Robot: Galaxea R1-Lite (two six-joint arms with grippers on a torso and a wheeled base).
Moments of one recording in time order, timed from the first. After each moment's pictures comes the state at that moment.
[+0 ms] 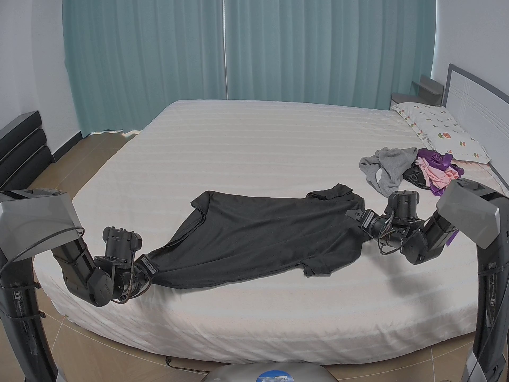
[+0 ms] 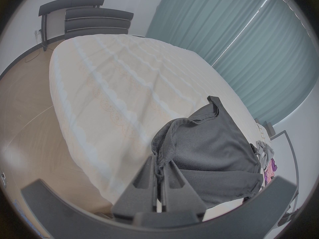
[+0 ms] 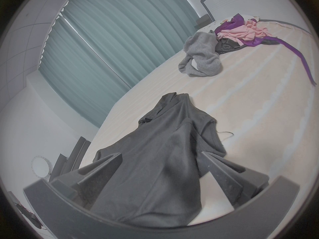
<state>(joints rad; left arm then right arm) -0.17 2.19 -0.61 -0.78 0.18 -0.87 0.13 2.45 -1.10 -0.87 0.10 0.67</state>
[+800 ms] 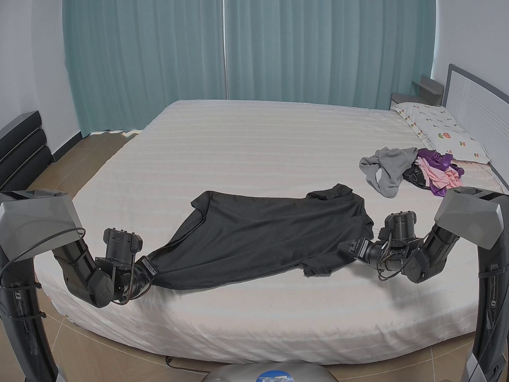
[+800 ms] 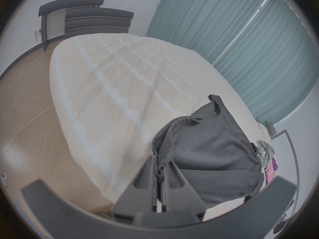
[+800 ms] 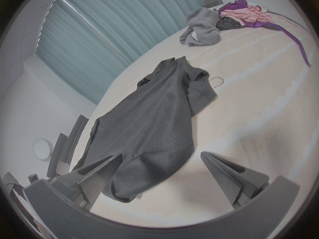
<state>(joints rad) -0.17 2.20 -0.61 -0.78 0.18 -0.87 0.17 2.41 -0.89 -0.87 0.19 0.60</state>
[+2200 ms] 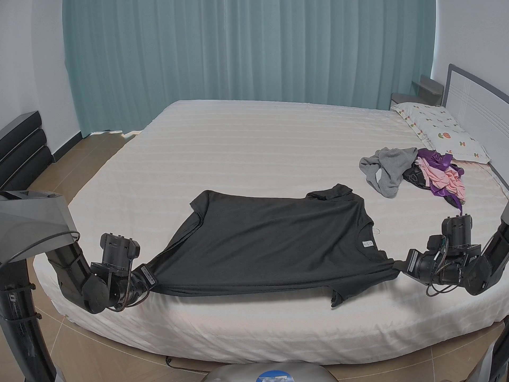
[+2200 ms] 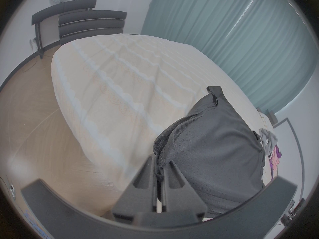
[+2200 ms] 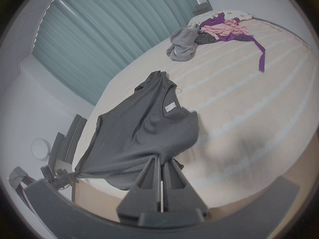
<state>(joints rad) -0.18 2.16 -0.53 -0.77 0.18 -0.80 0.04 1.96 -0.42 -0.82 0.23 0.51</state>
